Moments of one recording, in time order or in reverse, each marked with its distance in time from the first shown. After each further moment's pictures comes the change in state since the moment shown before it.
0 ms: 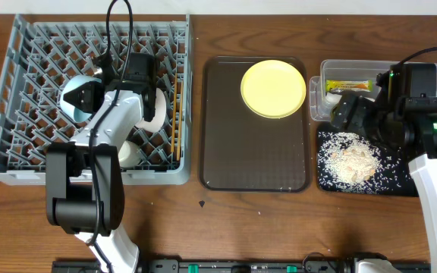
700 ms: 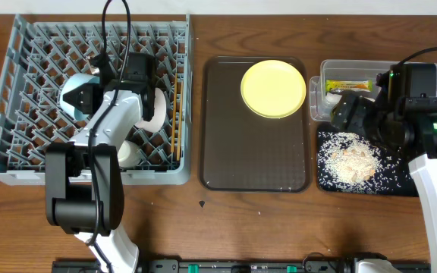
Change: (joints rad) left arm 0.005 0.000 0.000 0.007 0.000 -0.080; right arm 0.000 0.000 0.000 0.000 0.000 0.000
